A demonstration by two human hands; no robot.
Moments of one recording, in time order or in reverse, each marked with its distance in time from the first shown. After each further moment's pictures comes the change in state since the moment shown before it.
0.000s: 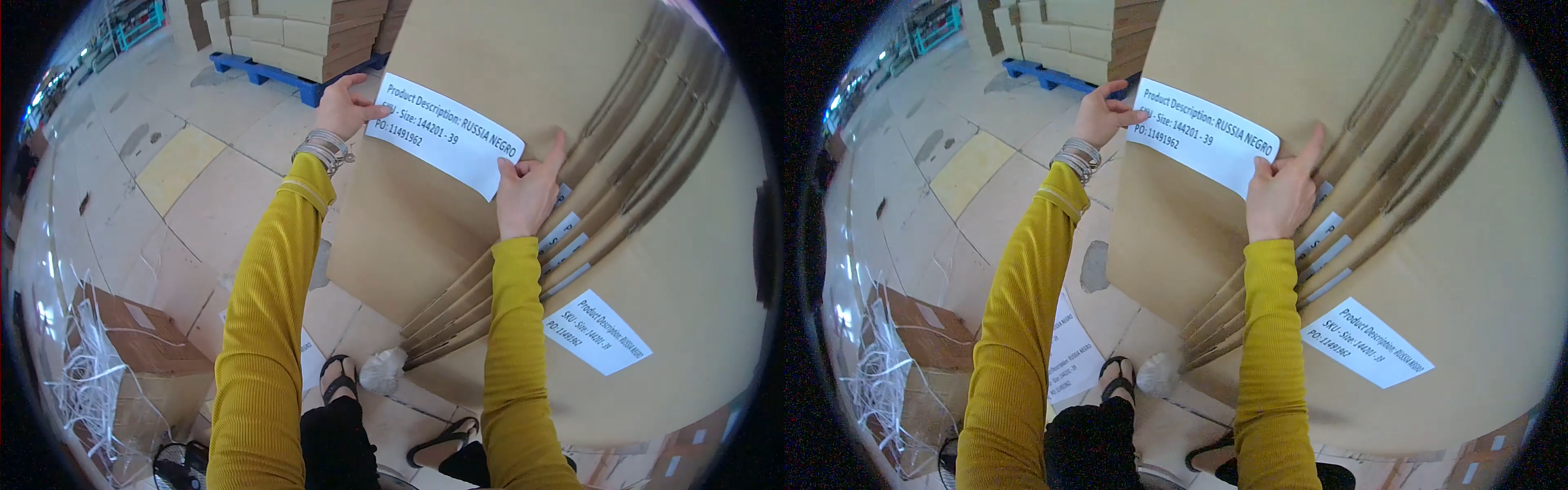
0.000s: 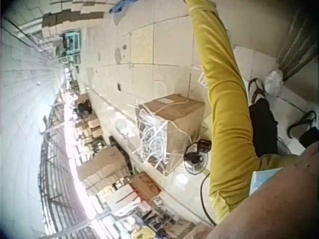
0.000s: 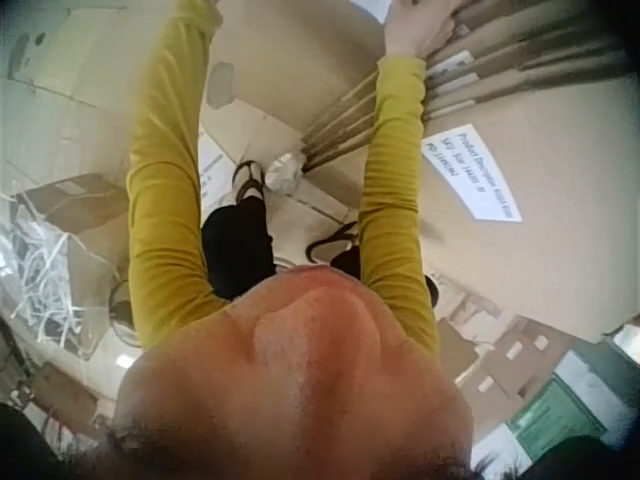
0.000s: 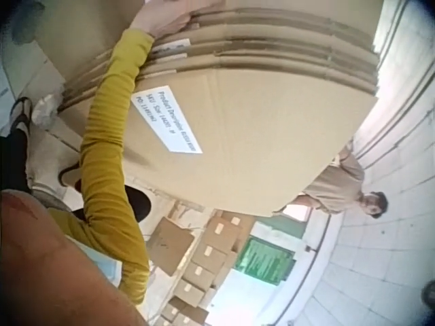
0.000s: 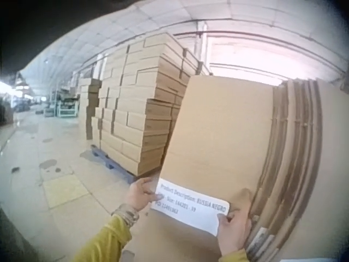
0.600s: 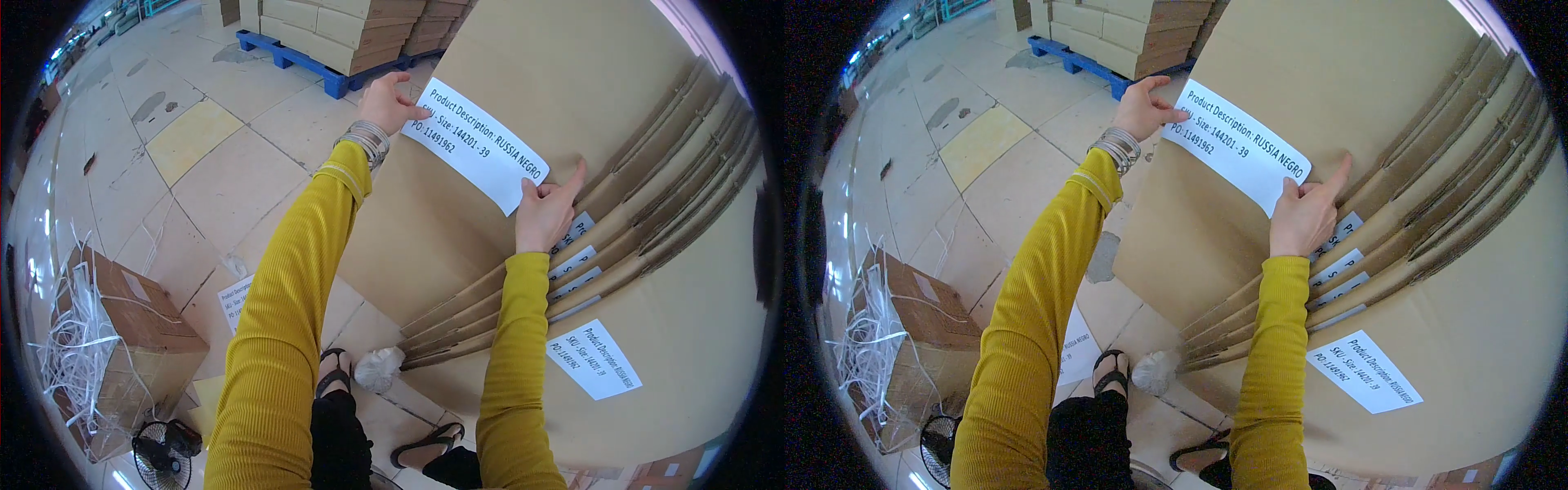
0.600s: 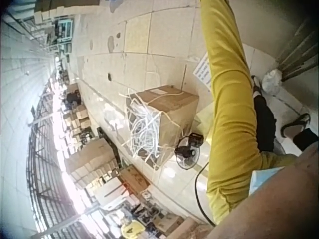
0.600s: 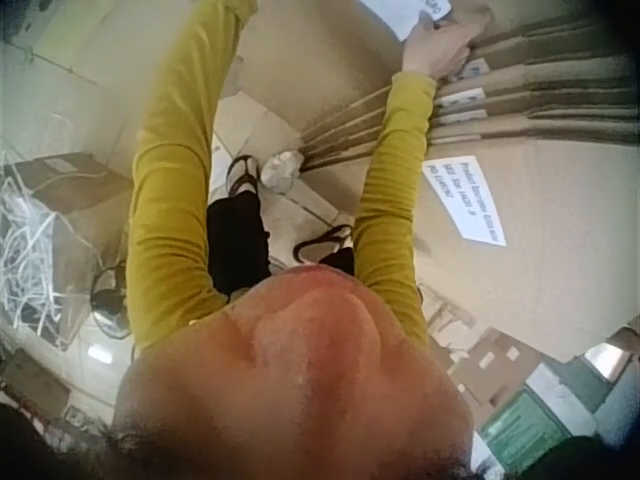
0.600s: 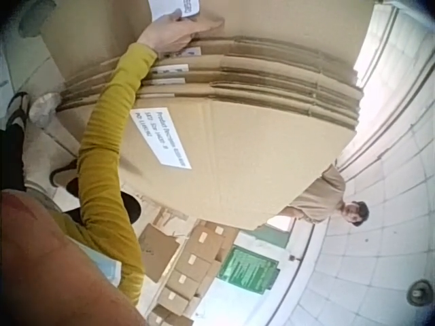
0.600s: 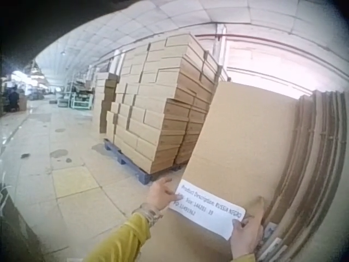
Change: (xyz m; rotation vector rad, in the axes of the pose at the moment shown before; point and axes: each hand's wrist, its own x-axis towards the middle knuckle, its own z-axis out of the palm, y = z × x) left_hand 0.005 -0.004 0.008 0.110 0.024 0.034; right_hand 0.000 -0.005 0.009 -0.165 -0.067 0.079
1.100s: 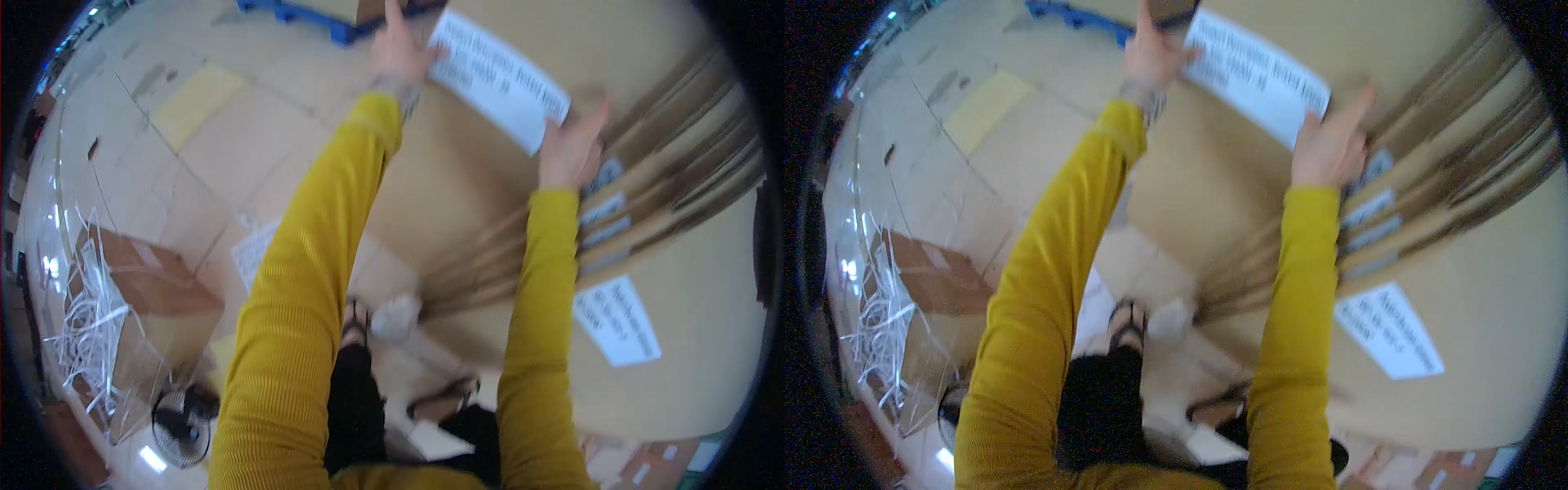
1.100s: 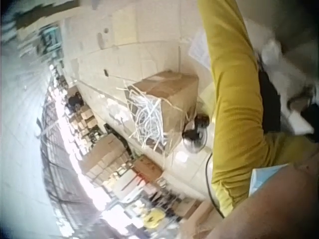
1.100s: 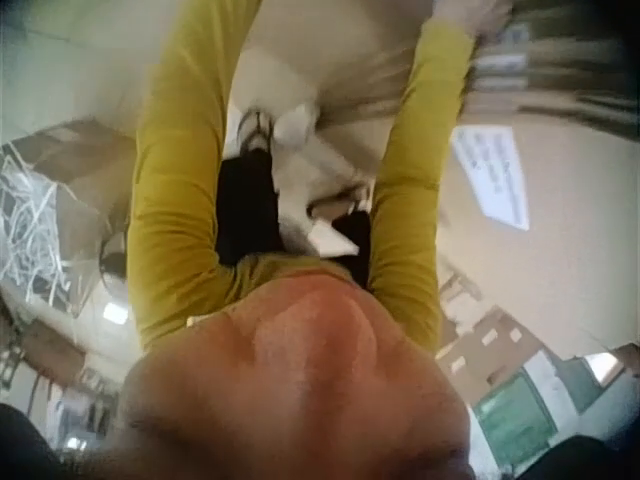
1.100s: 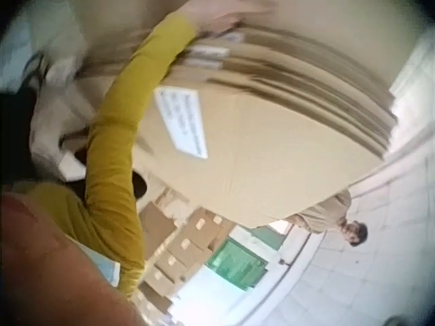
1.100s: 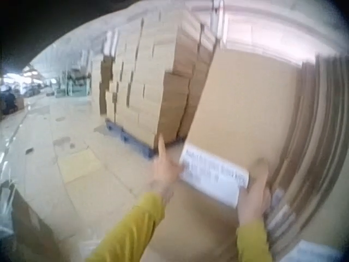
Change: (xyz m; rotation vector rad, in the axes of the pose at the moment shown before) left_hand -0.040 0.045 0.009 0.142 0.271 -0.112; right_hand 0.004 -0.009 -0.001 -0.251 -0.013 0.011
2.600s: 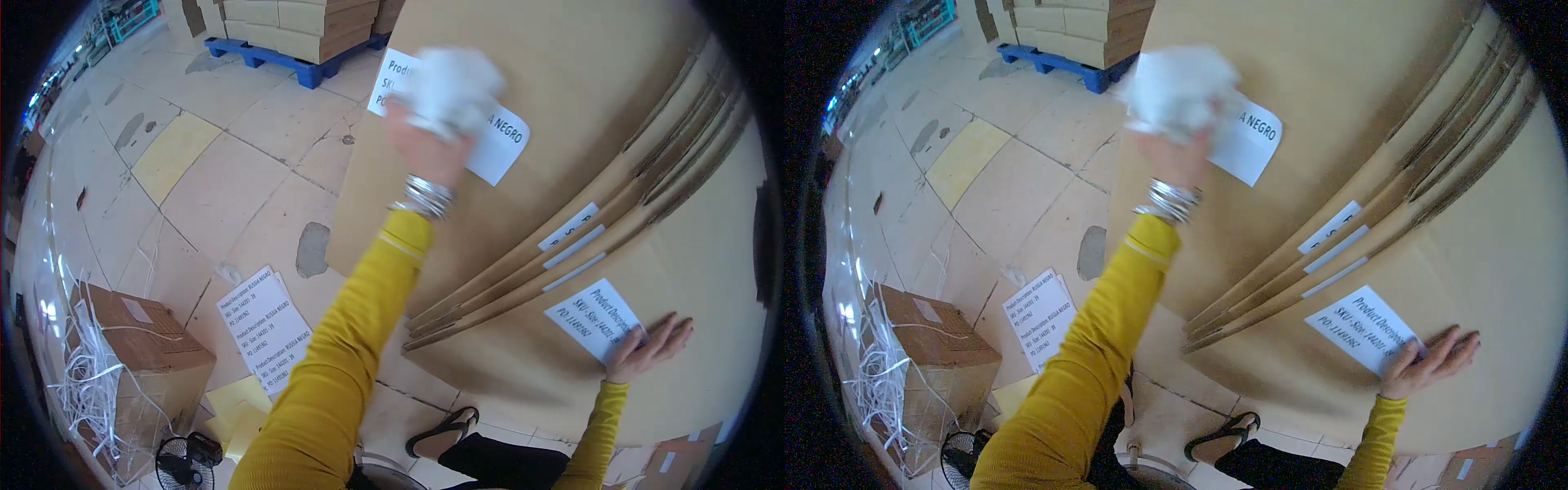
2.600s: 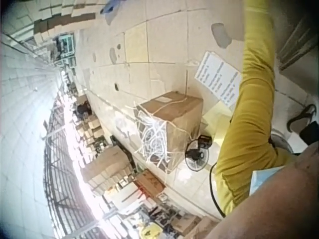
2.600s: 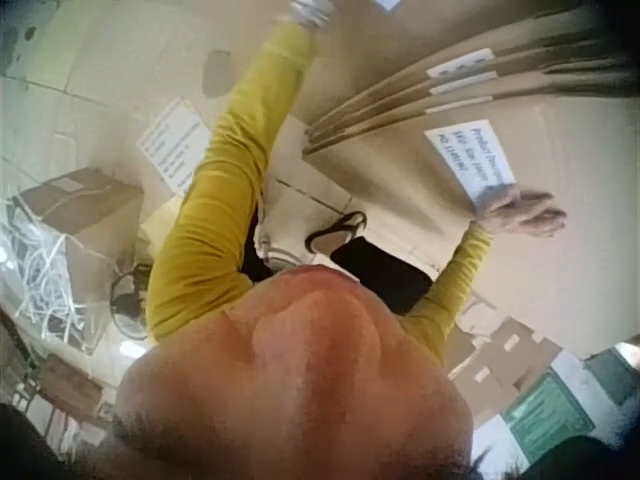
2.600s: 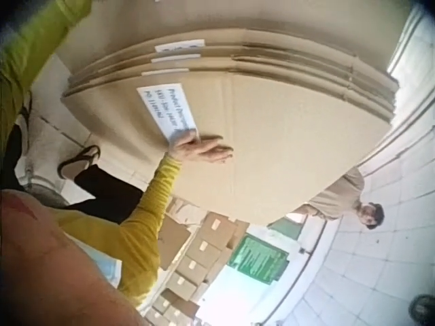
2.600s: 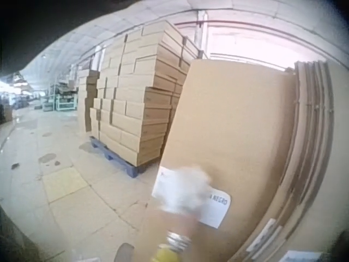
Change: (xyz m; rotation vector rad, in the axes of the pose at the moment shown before) left_hand -0.071 0.043 0.074 -0.443 0.455 0.271; right_hand -0.071 0.255 -0.161 -0.447 0.510 -0.663
